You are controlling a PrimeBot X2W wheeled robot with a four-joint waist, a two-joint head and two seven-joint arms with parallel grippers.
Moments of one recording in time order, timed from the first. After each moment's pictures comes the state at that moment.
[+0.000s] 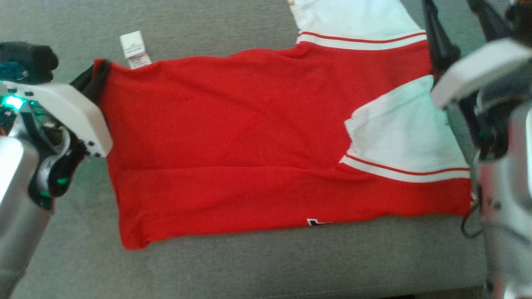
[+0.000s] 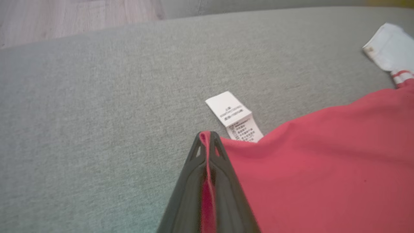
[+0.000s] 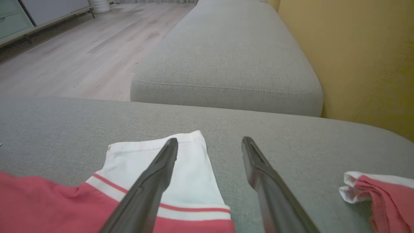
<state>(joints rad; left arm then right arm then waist) -0.64 0.64 -0.52 0.10 -0.80 0.08 0.48 -0.59 -0.14 0.05 0.06 0.17 0.13 0.38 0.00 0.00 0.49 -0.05</state>
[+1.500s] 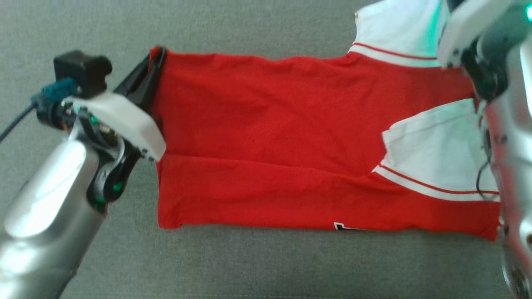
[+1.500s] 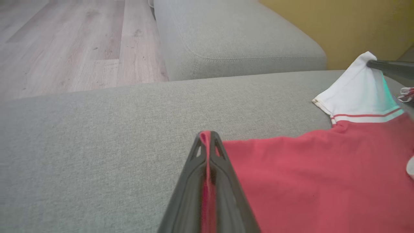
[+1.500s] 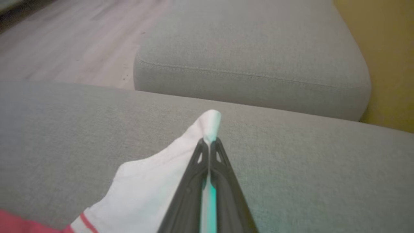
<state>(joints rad) -0.67 0.48 -0.59 0.13 -0.75 0.04 0.25 -0.96 -0.21 0.12 0.69 0.17 0.13 0.34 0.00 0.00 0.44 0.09</state>
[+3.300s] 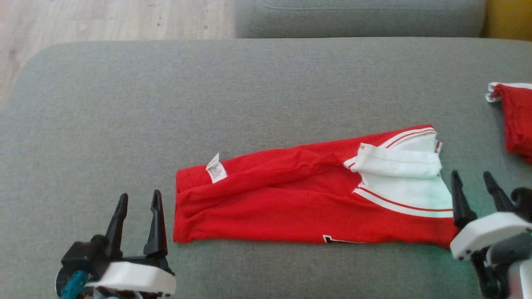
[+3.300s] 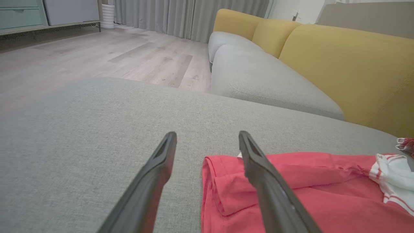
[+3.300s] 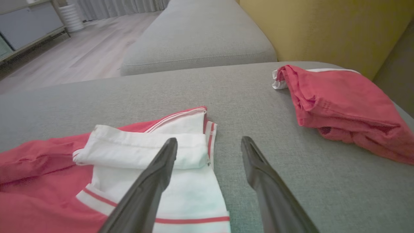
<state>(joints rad) -0.01 0.42 -0.53 -0.02 -0.73 0.31 -0.22 0.00 -0.10 -0.16 0.12 0.17 0.13 0.15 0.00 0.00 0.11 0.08</state>
